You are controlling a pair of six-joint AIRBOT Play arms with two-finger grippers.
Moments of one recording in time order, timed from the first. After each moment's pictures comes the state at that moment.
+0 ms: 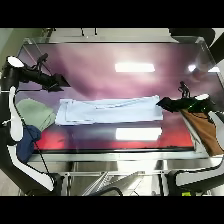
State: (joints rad) left arm 0.15 -1.87 1.90 0.92 -1.56 -1.31; right arm -0.31 -1.66 1.07 -0.67 0.97 0.92
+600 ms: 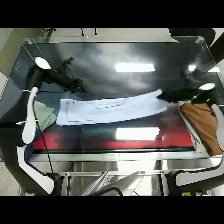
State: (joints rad) left arm -0.10 -1.87 1.80 0.91 -1.45 -1.33; right arm -0.30 -1.63 1.29 -0.61 1.24 0.96
